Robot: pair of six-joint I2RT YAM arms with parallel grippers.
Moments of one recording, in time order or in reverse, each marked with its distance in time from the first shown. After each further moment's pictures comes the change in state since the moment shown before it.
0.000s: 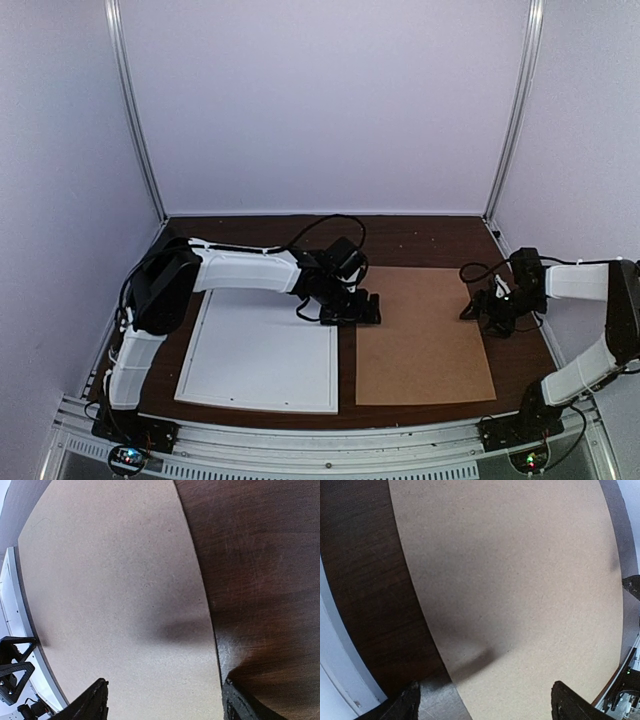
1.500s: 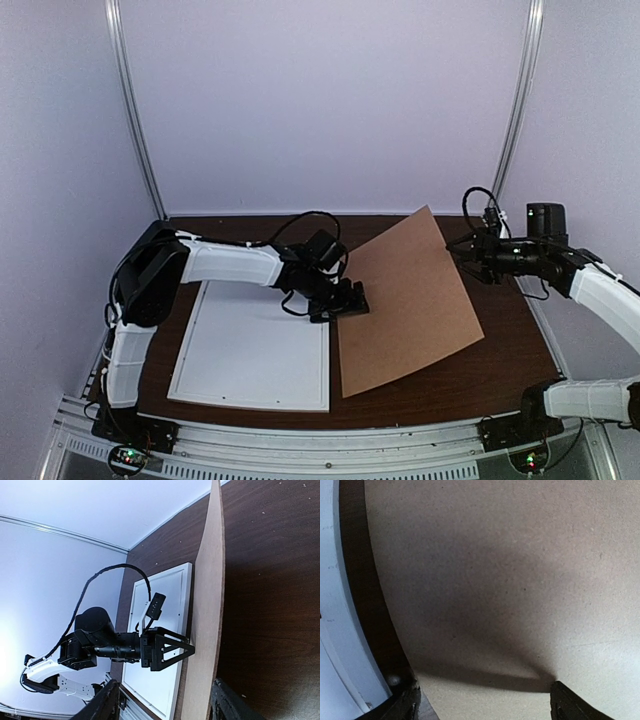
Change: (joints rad) left arm 0.070 -0.061 -0.117 0.100 0.092 -0.135; right arm 0.205 -0.367 0.138 0.186 -0.263 0.346
